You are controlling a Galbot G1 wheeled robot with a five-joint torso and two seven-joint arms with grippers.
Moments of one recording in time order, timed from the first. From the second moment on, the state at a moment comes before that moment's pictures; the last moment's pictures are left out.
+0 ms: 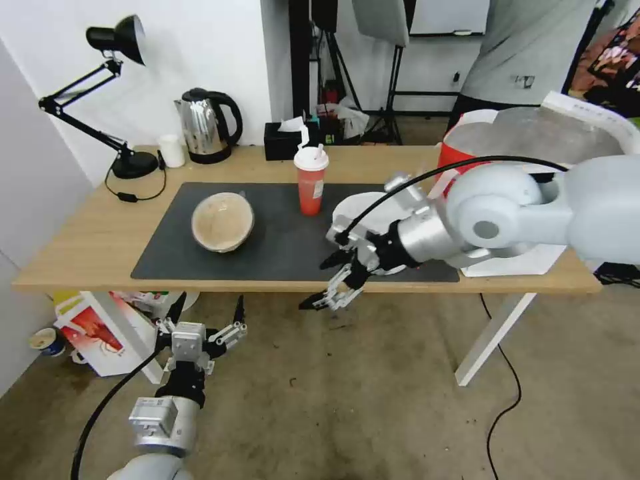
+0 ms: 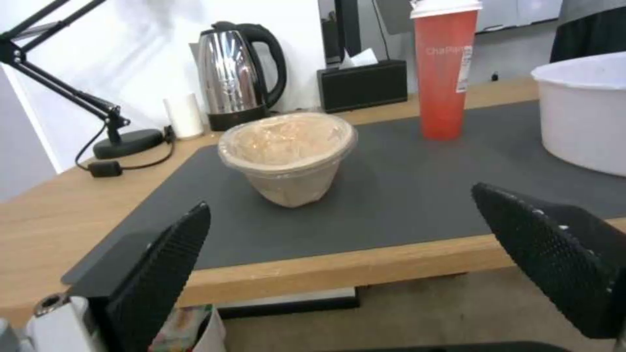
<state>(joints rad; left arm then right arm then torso) 1.80 -1.50 -0.55 -2.30 0.00 0.00 0.00 -2.03 -0.67 1.39 2.08 1.80 -0.41 -0.29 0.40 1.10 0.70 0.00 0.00</state>
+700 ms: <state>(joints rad) 1.80 -1.50 -0.55 -2.30 0.00 0.00 0.00 -1.77 -0.60 1.21 2.14 1.83 -0.40 -0.32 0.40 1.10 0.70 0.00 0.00</state>
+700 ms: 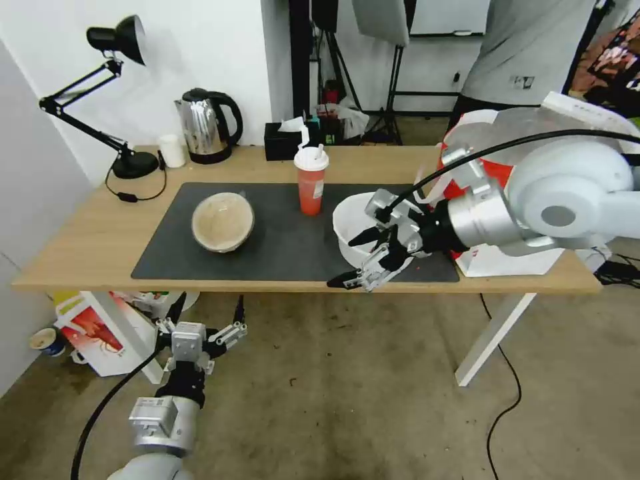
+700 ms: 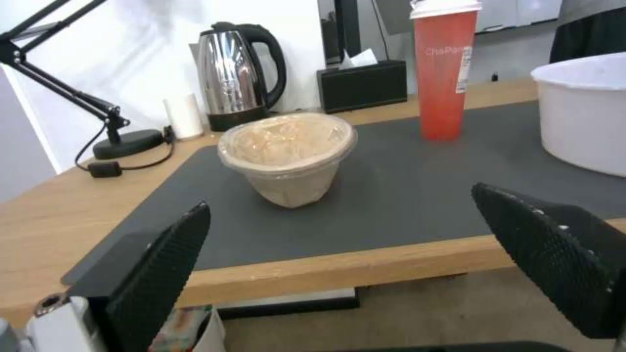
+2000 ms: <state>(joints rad) 1.80 -1.50 -0.55 -2.30 0.00 0.00 0.00 -1.89 -0.65 1.28 1.95 1.78 -0.41 -0.36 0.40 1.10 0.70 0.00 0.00</state>
